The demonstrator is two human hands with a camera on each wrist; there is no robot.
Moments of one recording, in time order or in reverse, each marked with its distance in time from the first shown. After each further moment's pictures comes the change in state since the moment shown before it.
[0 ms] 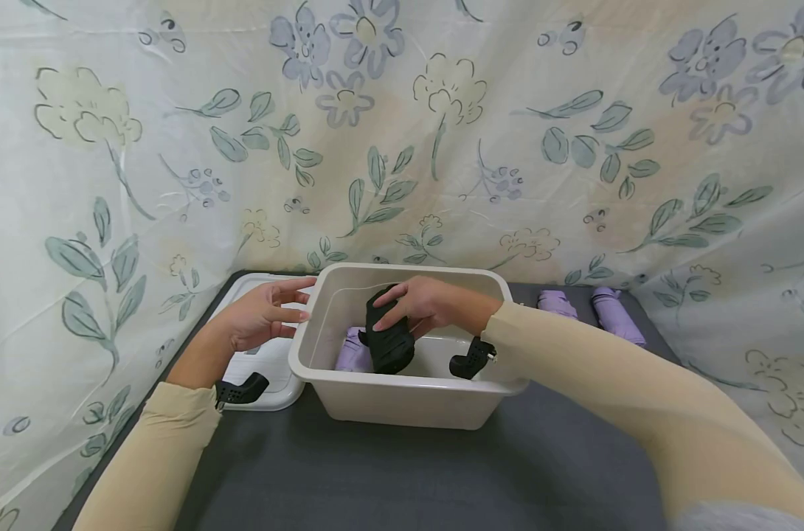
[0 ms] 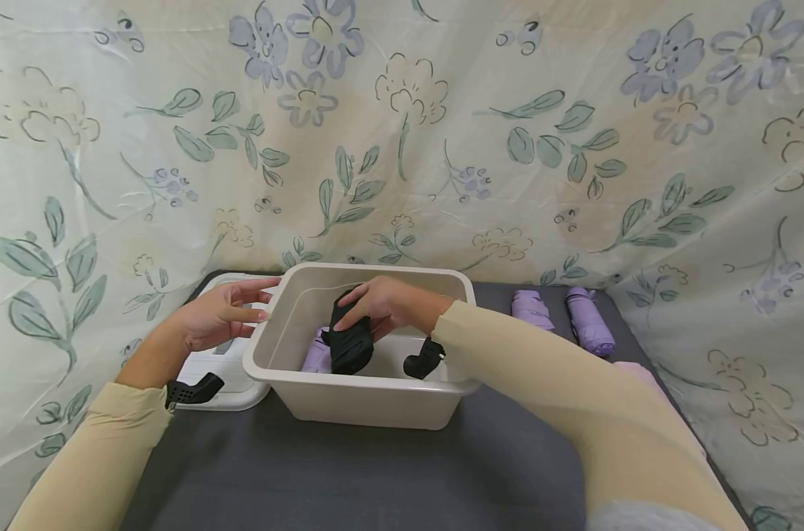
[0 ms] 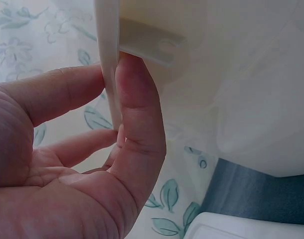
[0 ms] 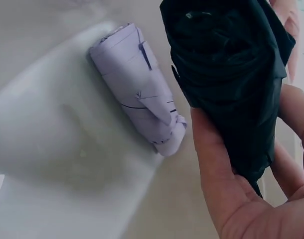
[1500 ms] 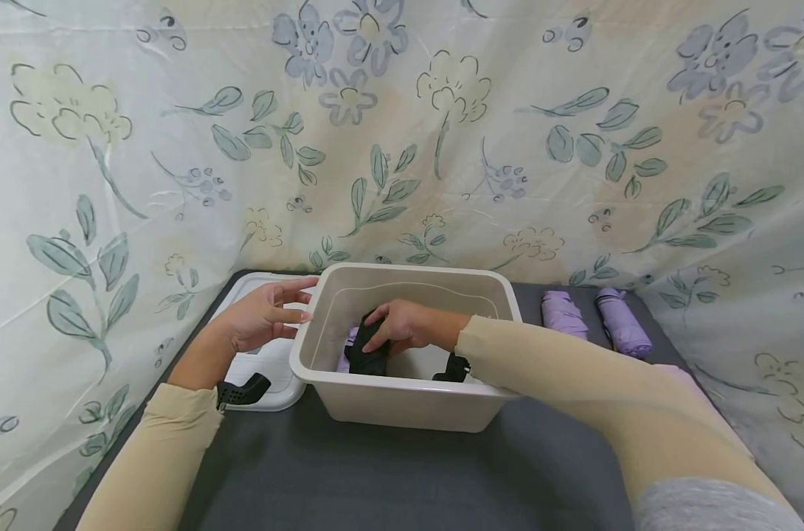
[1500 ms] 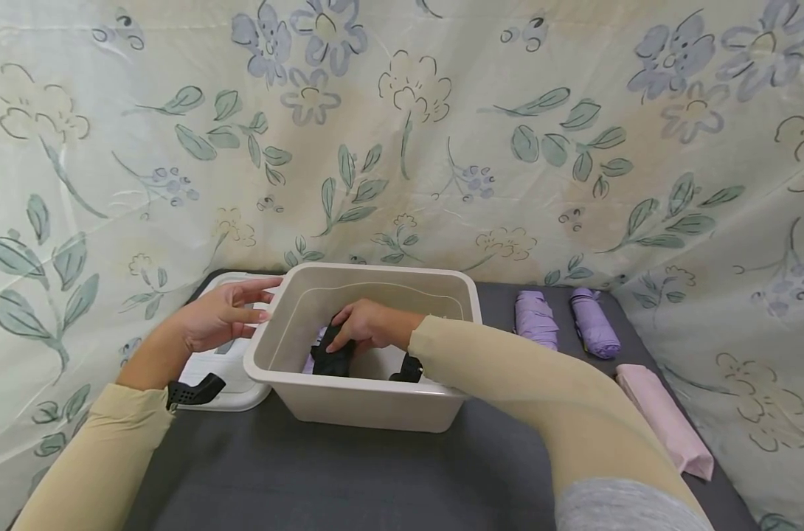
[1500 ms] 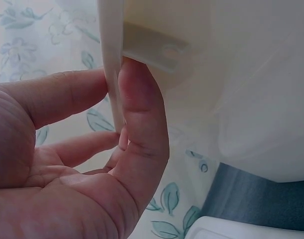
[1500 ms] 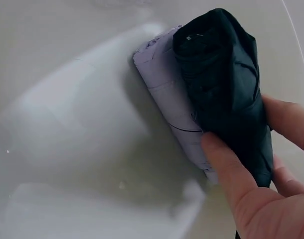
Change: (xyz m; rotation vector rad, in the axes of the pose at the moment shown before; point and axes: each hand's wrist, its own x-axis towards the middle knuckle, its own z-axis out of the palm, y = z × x) left_hand -0.001 -0.001 0.001 0.021 -0.004 0.007; right_hand 0.044 0.023 0.038 0.043 -0.028 -0.019
